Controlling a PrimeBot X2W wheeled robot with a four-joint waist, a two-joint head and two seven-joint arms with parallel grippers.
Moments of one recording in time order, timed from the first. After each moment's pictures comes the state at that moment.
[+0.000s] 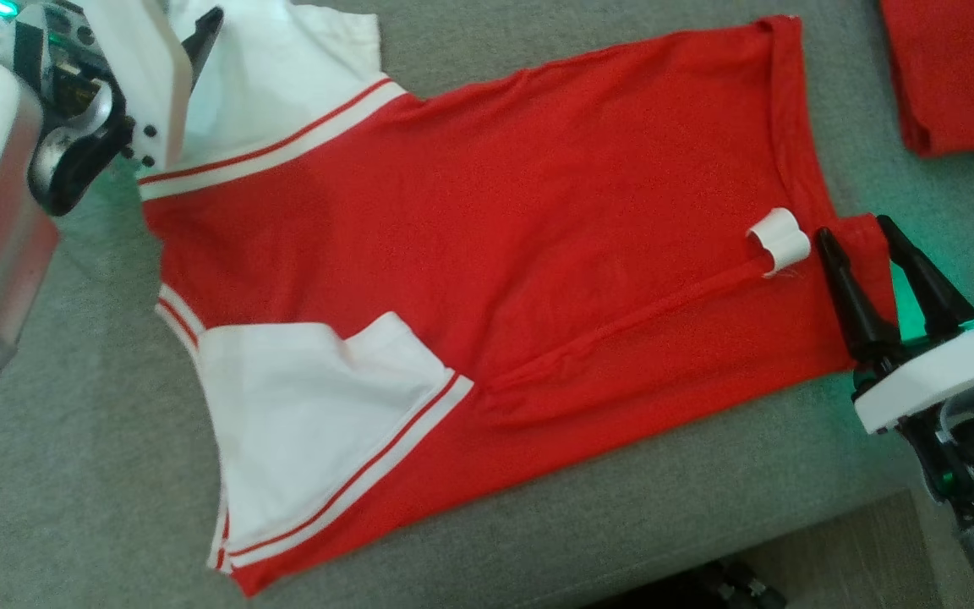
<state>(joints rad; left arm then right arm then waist) -1.13 0.49 -0.74 0.58 -0.63 -0.13 0.61 -0.26 -0.45 0.29 0.22 0.64 0.12 -0.04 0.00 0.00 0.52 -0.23</state>
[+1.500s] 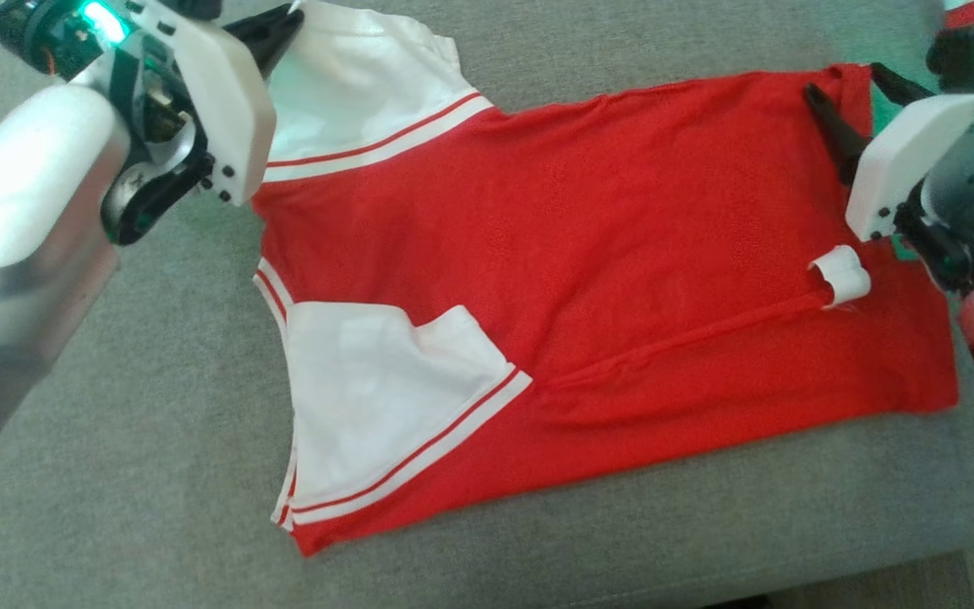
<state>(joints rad) -1.19 0.52 -1.04 0.49 -0.82 -0.13 0.41 -0.84 -0.41 0.46 0.70 0.49 0.12 0.27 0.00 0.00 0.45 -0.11</state>
